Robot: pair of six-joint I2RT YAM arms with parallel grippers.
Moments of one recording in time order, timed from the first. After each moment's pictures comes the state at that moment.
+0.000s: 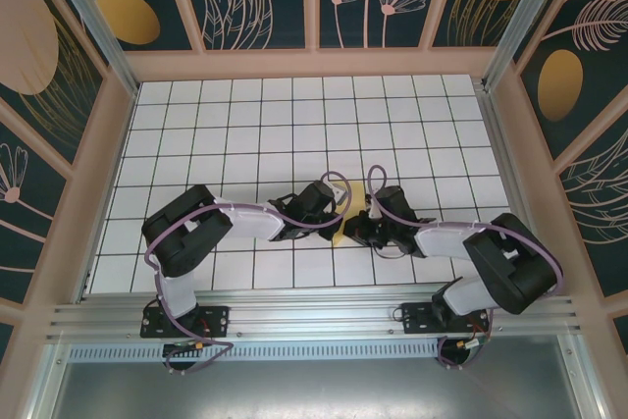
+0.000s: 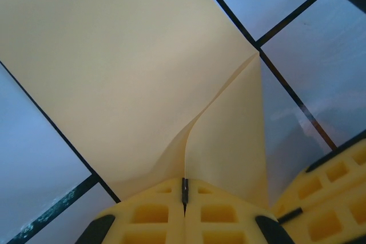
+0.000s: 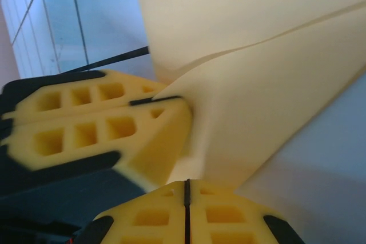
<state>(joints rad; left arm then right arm) -0.94 1.87 0.91 0.11 0.10 -0.40 0.61 1.40 0.36 0.25 -0.47 0.97</state>
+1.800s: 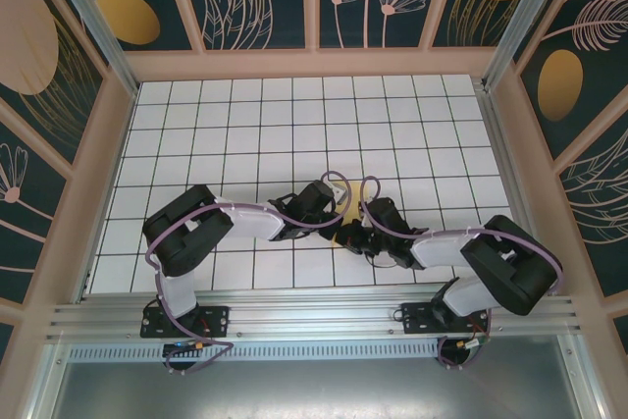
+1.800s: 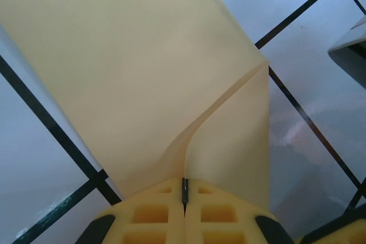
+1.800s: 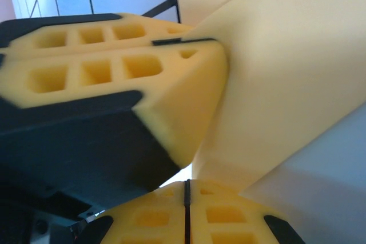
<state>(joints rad) -0.93 1.87 0.91 0.13 0.11 -0.40 0.75 1.41 0.30 0.38 -0.37 1.10</state>
